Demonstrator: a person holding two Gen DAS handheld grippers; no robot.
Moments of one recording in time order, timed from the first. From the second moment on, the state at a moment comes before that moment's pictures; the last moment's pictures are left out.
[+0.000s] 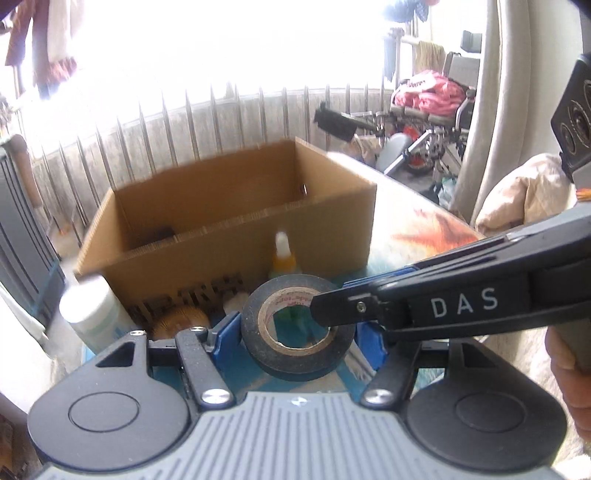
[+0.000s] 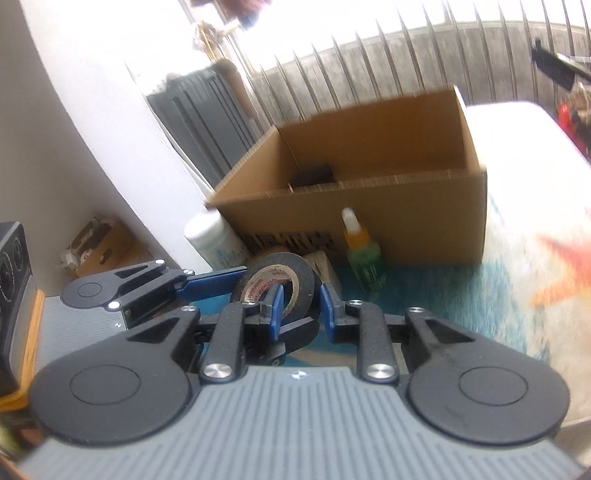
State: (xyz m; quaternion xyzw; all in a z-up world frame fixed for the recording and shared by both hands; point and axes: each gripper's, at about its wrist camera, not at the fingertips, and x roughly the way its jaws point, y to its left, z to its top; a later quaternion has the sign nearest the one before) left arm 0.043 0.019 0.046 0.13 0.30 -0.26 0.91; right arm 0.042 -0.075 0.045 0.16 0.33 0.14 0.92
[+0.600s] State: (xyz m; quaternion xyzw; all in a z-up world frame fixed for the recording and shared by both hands) left arm 0.168 0.011 0.126 0.07 0.32 -0.21 0.92; right arm 0.195 -0.099 0.133 0.10 0.35 0.21 0.91
